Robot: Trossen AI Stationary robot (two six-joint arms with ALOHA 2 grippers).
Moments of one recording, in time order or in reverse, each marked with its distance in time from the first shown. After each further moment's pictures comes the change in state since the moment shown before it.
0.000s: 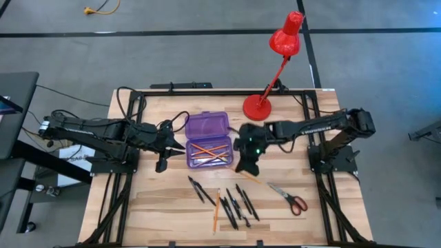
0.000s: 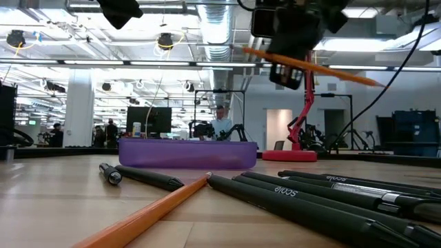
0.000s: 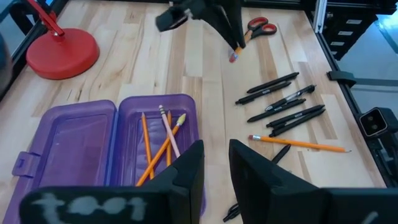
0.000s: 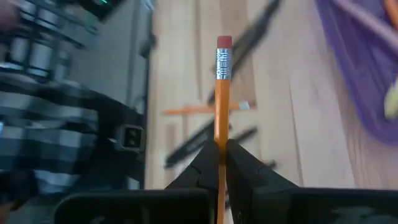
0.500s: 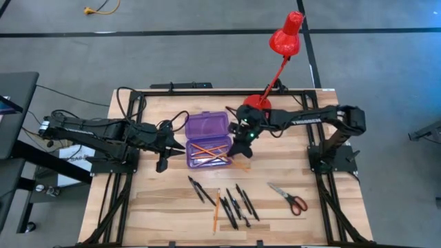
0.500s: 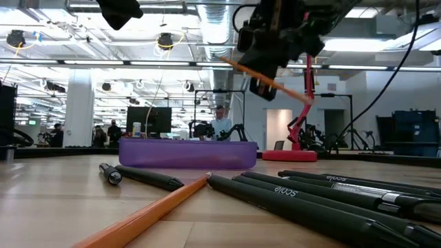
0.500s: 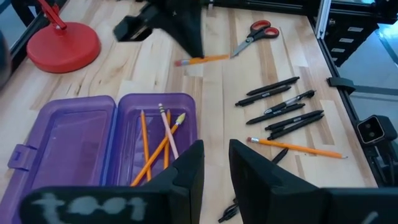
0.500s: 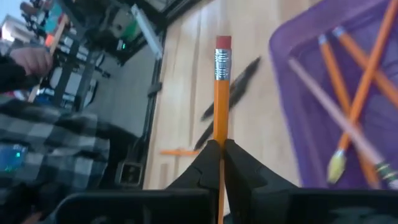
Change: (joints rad) left arm 0.000 0.000 0.000 0.001 -0.006 -0.042; right arm -0.203 0.092 0.009 0.176 -0.157 -0.063
